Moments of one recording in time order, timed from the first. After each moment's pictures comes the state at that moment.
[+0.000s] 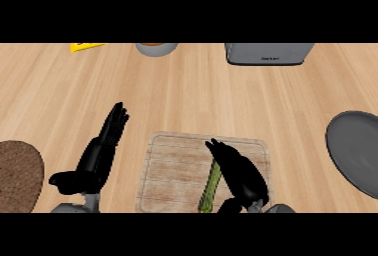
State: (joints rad) left arm -0.03 0.15 -0.22 -1.57 0.10 0.11 -0.13; right arm -0.15 -0.16 0.63 -1.57 0.67 0.13 0.54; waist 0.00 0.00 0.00
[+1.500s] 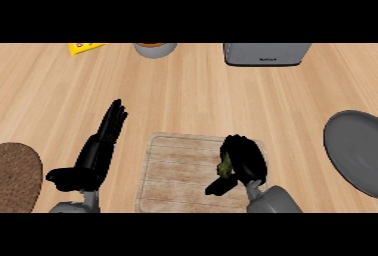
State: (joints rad) left arm -0.03 0.10 -0.16 -1.59 0.05 0.07 -0.09; right arm -0.21 -0.07 0.47 -1.33 0.94 0.00 0.45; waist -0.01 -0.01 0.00
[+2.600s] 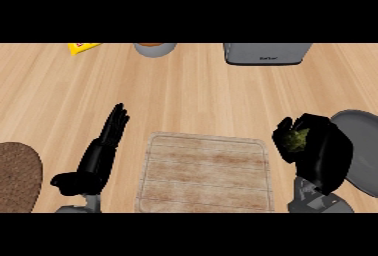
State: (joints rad) left arm -0.01 0.08 -0.17 -1.58 0.03 0.06 -0.12; right arm -0.14 -0.09 0.23 -1.82 1.31 -0.26 0.94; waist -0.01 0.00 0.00
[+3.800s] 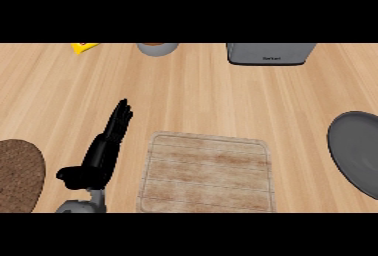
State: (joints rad) left arm -0.04 0.06 -0.15 -1.56 0.01 0.05 -0.10; right arm -0.20 -0.46 -0.35 -1.11 0.75 -0.86 0.26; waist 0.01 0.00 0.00
